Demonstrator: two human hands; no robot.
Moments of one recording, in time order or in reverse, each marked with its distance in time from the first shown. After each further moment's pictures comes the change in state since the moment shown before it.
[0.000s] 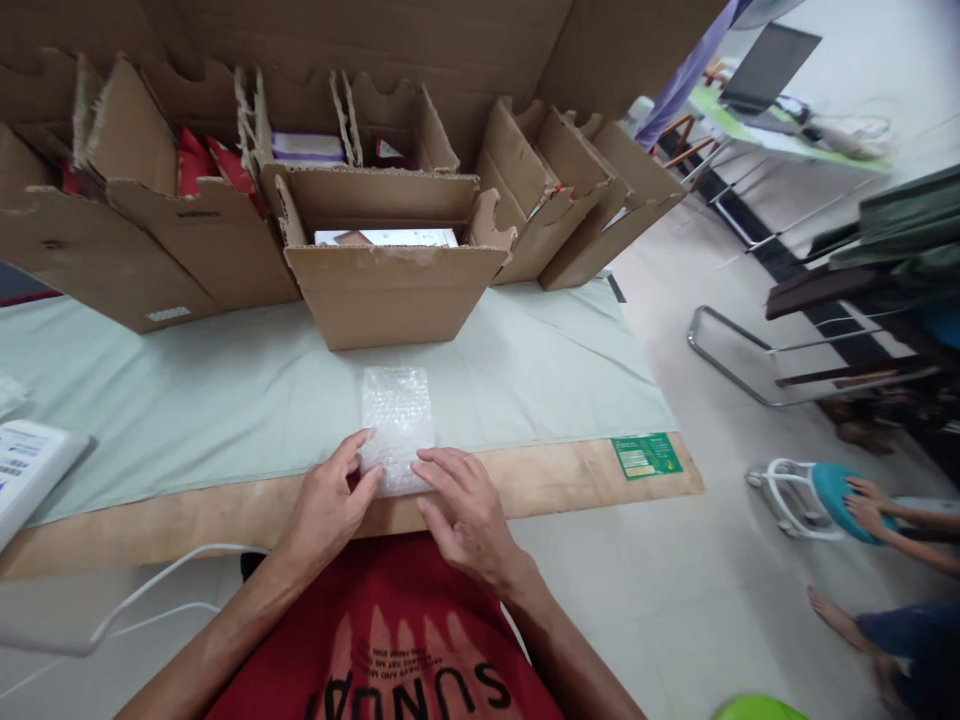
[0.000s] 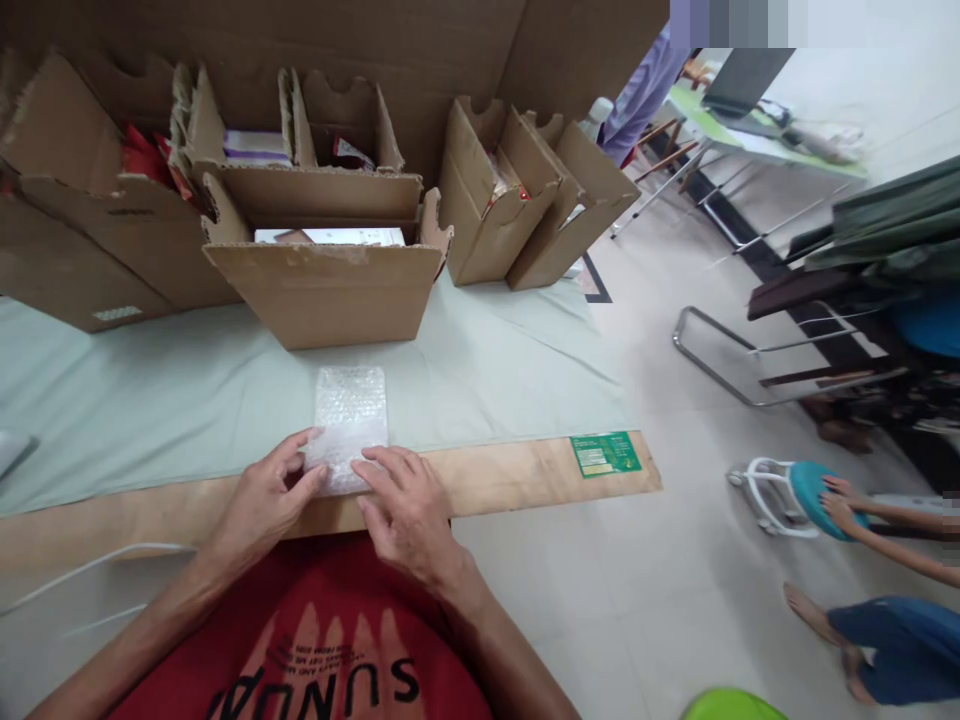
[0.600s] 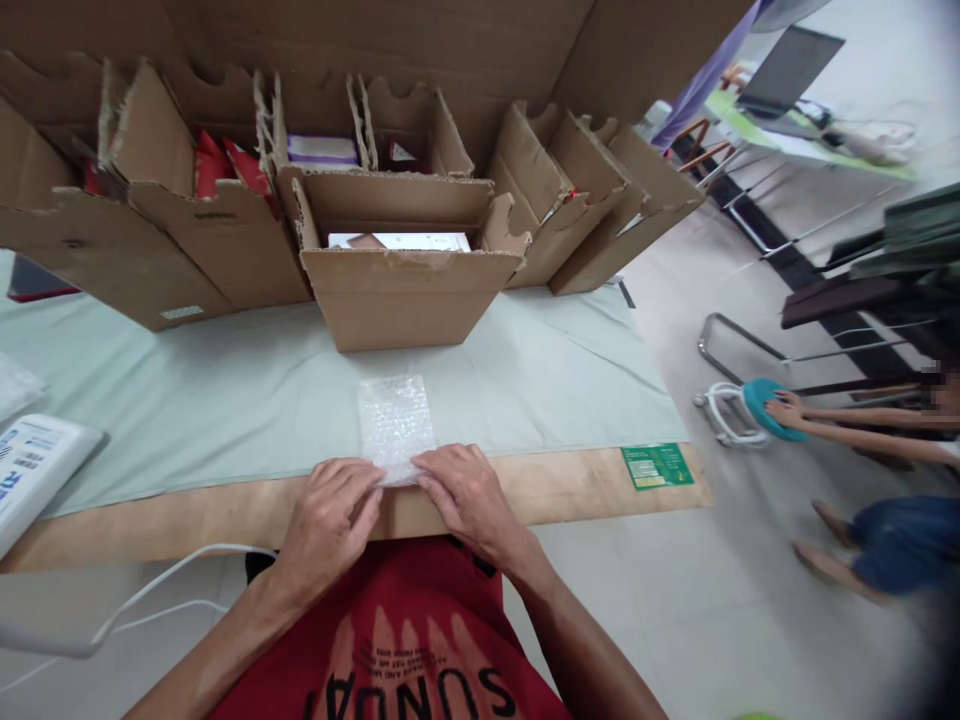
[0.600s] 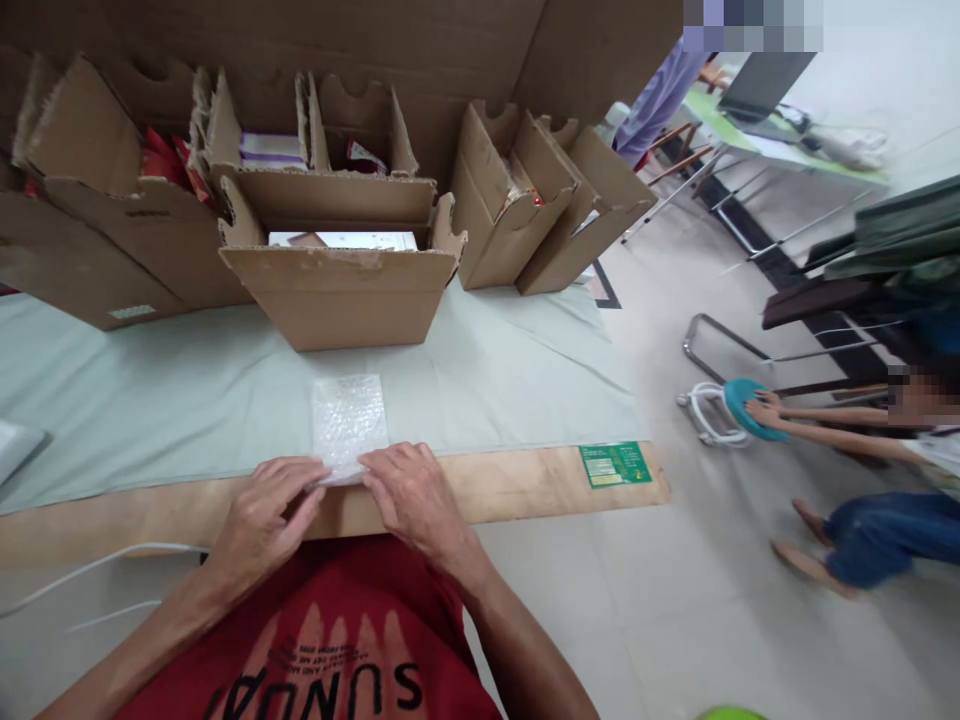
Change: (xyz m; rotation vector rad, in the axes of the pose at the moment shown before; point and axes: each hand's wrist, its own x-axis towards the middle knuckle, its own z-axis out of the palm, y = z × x) left_hand -0.014 -0.010 -0.006 0.319 0.224 0.620; right_hand 0.024 0.014 0.004 -0.156 -0.156 -0.045
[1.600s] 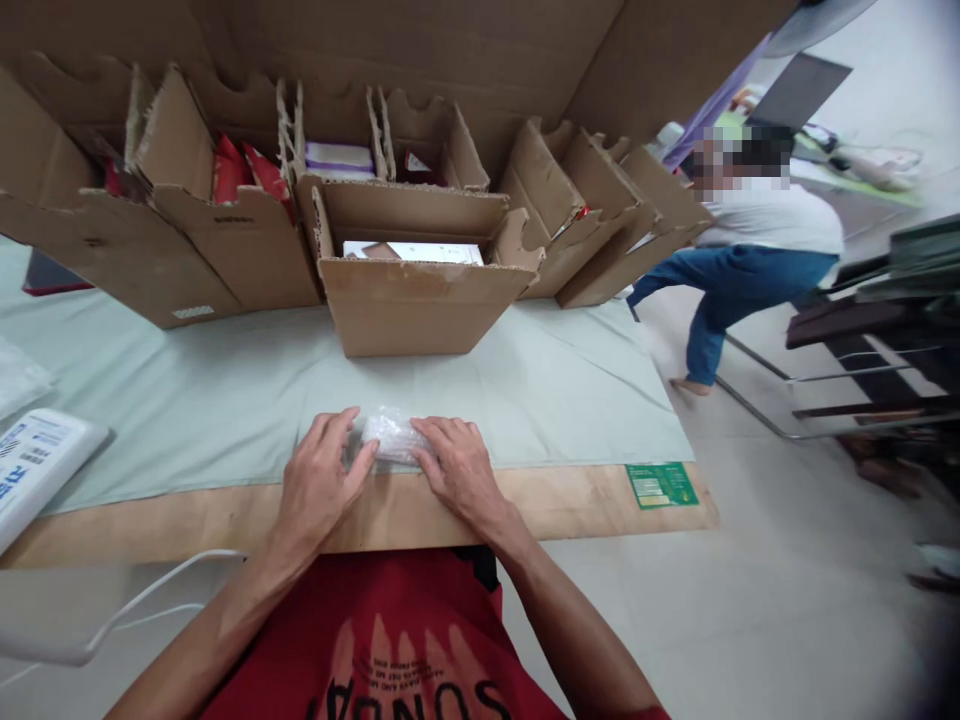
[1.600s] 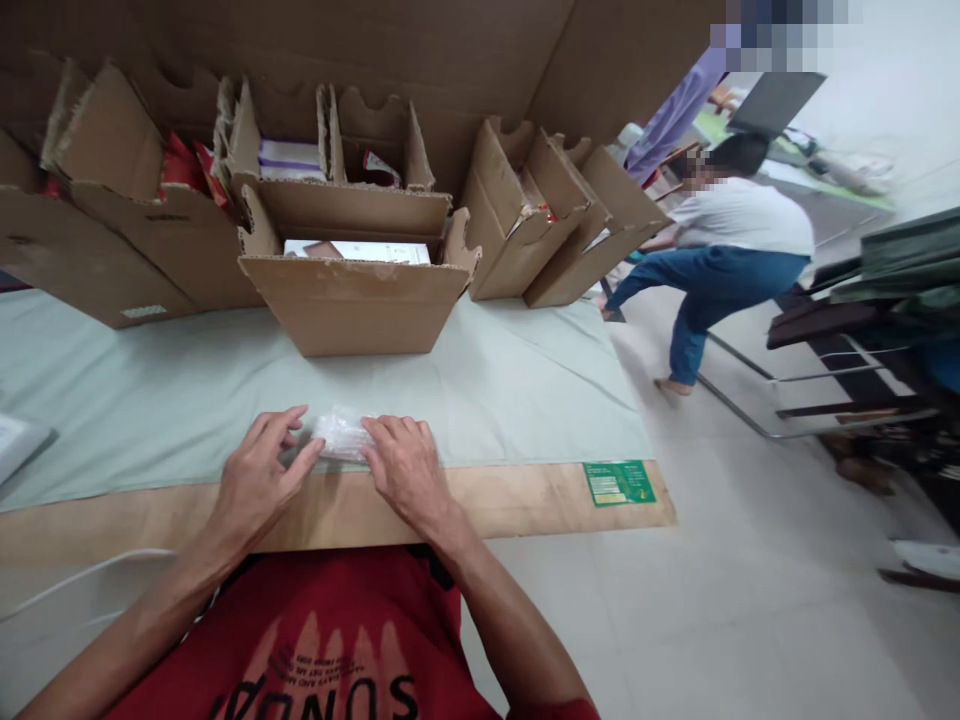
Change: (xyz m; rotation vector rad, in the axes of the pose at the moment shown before) left_hand 0.037 -0.018 -0.001 -0.005 0.092 -0.470; right_hand 0.042 0.012 0.005 -0.109 -0.026 0.117
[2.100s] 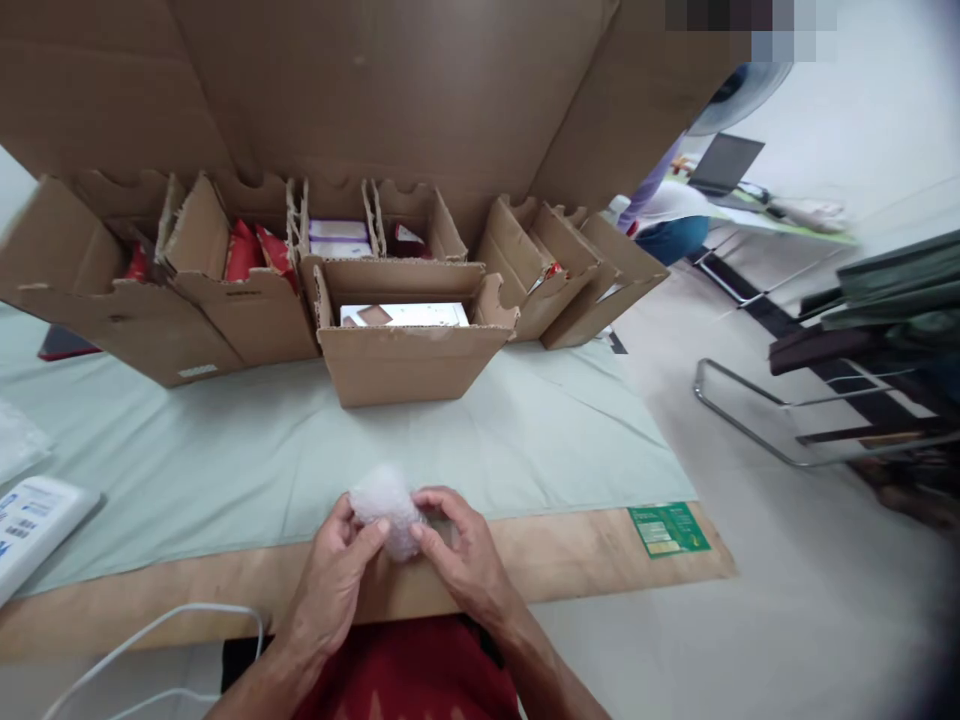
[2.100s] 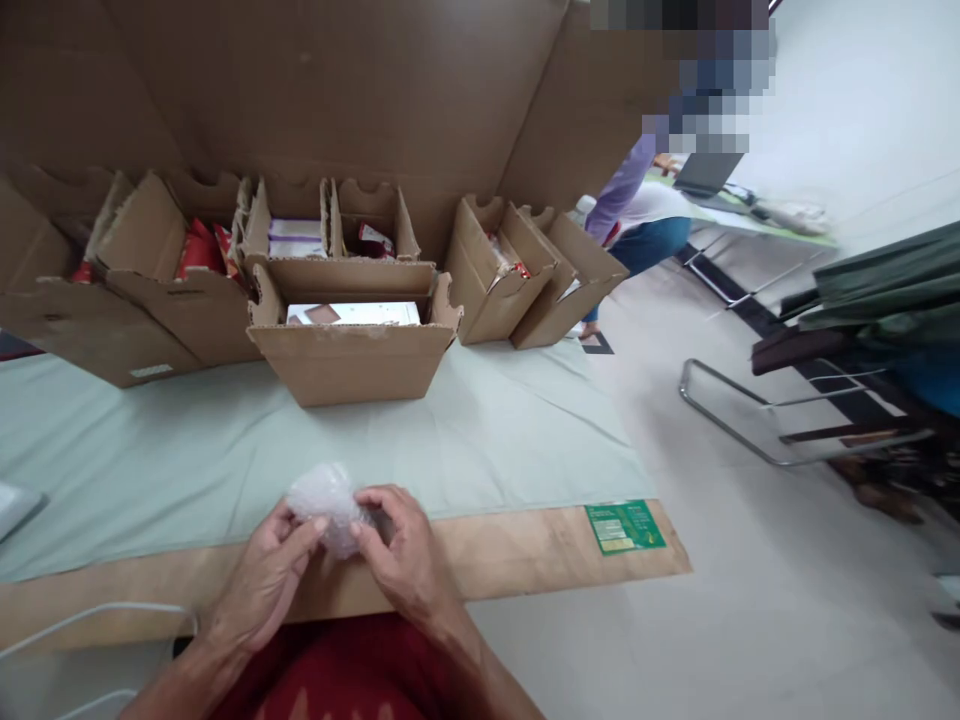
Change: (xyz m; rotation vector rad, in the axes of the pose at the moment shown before) left_hand -0.018 0.037 0.017 -1.119 -0.203 -0.651; right_hand -0.024 -0.015 -0.007 0.702 0.110 0.217
